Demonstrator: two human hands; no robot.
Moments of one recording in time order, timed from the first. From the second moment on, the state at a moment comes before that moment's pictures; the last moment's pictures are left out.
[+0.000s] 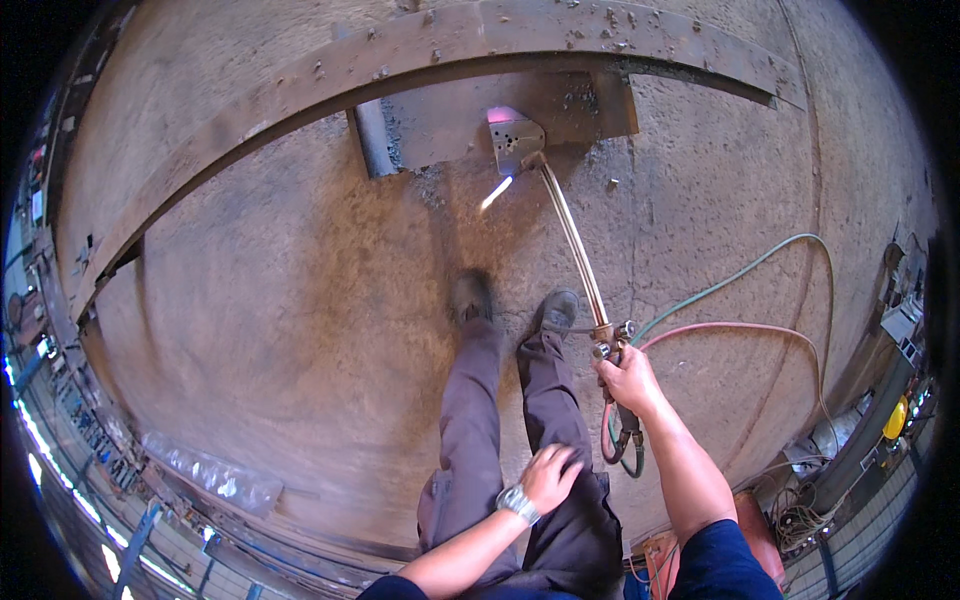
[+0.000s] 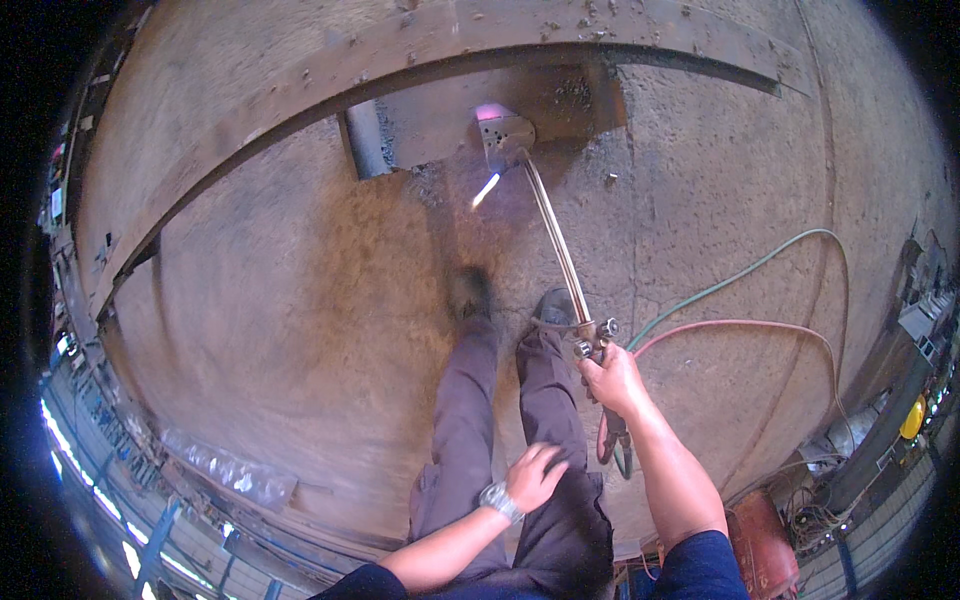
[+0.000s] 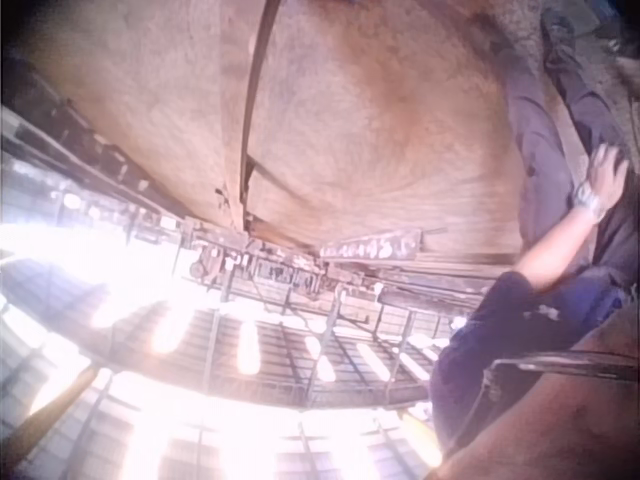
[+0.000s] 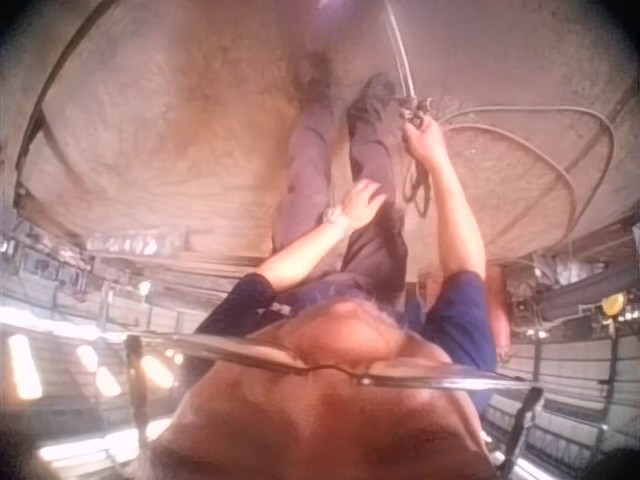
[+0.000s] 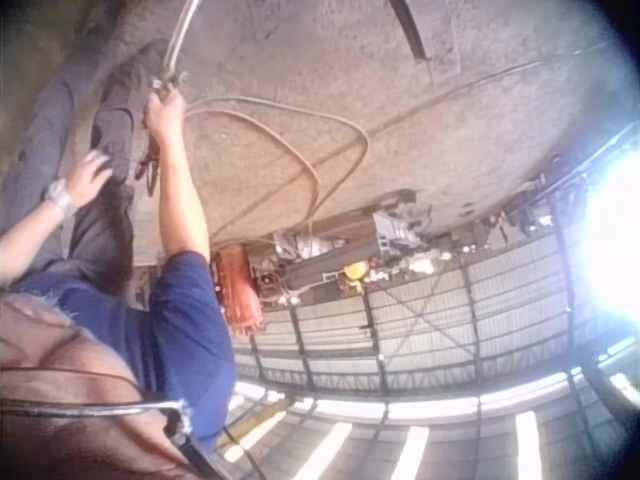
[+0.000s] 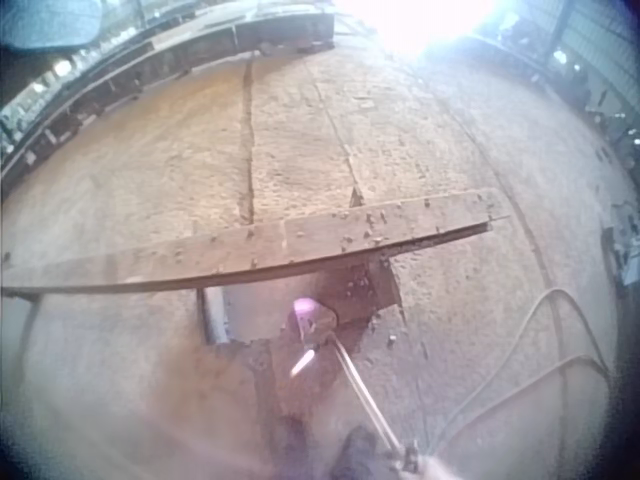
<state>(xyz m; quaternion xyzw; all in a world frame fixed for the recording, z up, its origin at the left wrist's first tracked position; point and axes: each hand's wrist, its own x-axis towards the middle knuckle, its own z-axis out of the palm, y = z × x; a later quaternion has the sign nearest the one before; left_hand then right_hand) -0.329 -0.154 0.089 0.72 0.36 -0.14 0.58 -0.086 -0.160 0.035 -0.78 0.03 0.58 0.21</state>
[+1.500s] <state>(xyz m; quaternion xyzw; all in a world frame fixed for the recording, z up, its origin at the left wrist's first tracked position) -0.240 0.030 -0.117 0.73 0.25 -0.18 0.61 -0.173 -0.204 -0.102 -0.89 -0.09 0.31 0.32</state>
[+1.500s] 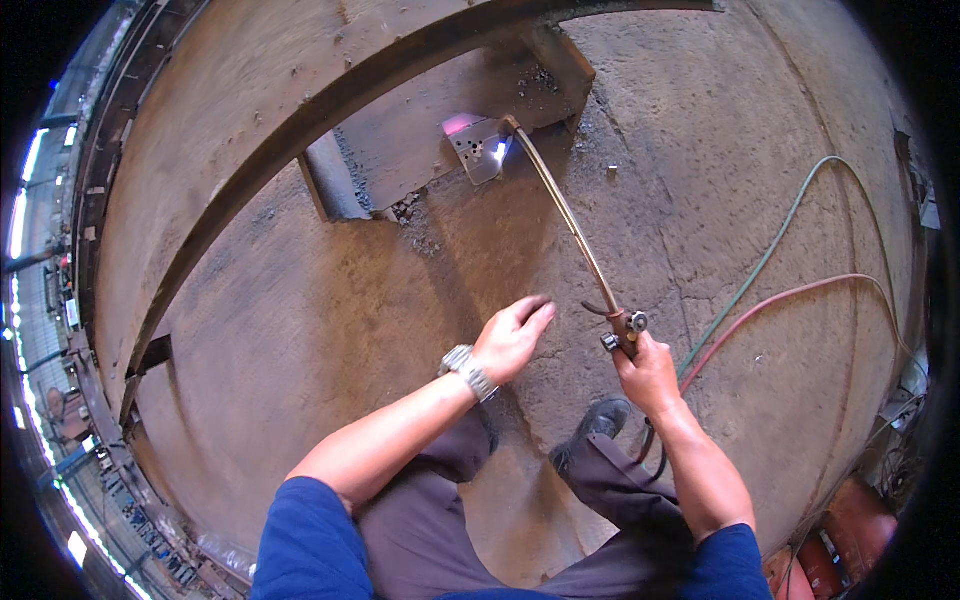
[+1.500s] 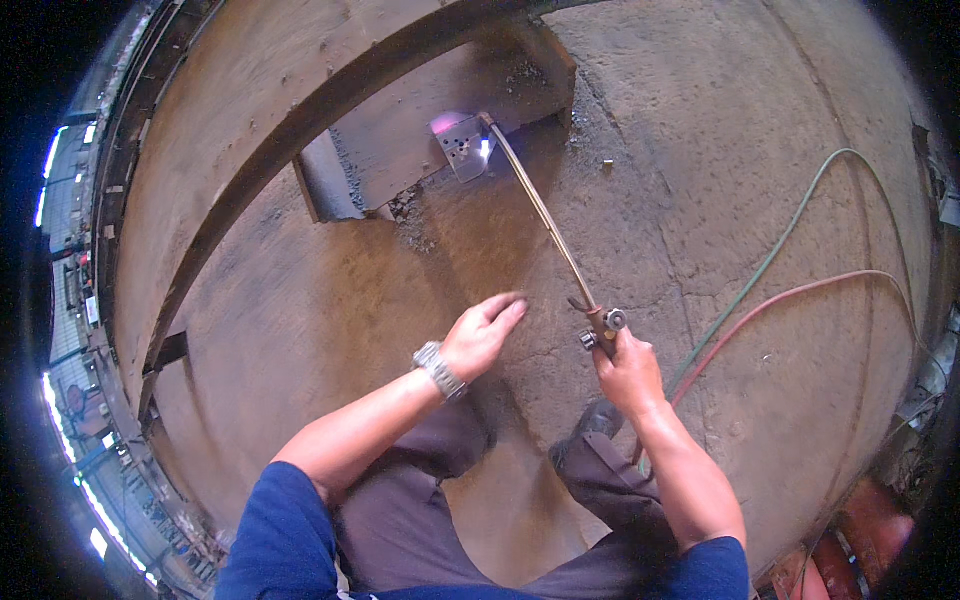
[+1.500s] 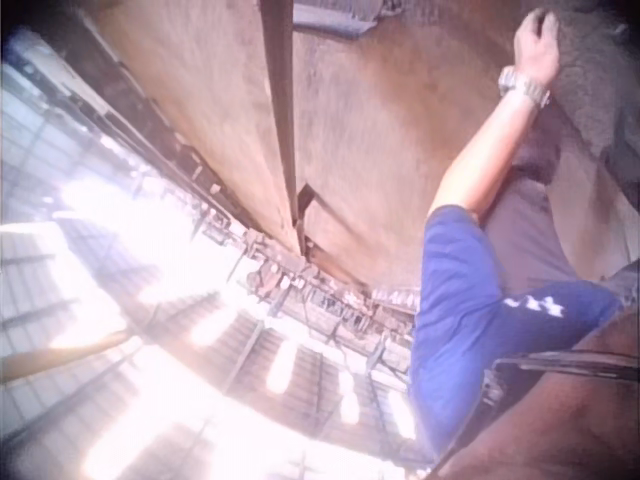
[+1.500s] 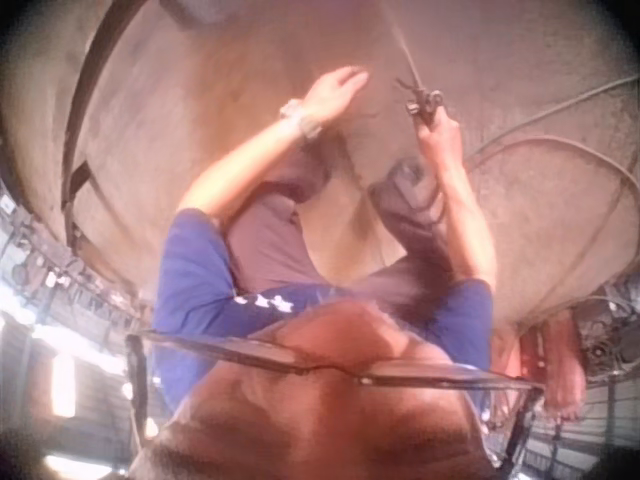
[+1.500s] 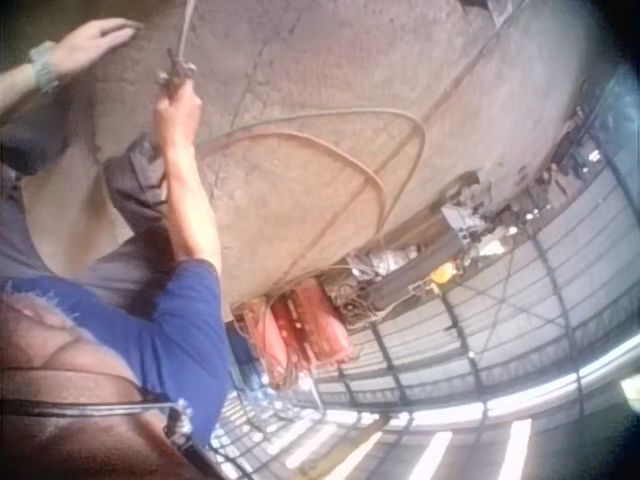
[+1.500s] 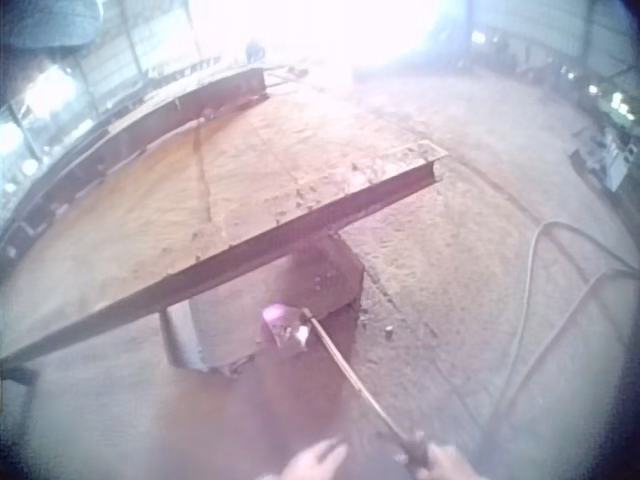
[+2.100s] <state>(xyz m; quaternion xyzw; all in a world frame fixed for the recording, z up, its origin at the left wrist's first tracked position) -0.139 -0.008 -0.163 0.43 0.31 -0.18 0.83 -0.175 -0.222 -0.153 -0.79 -0.04 0.40 0.46</state>
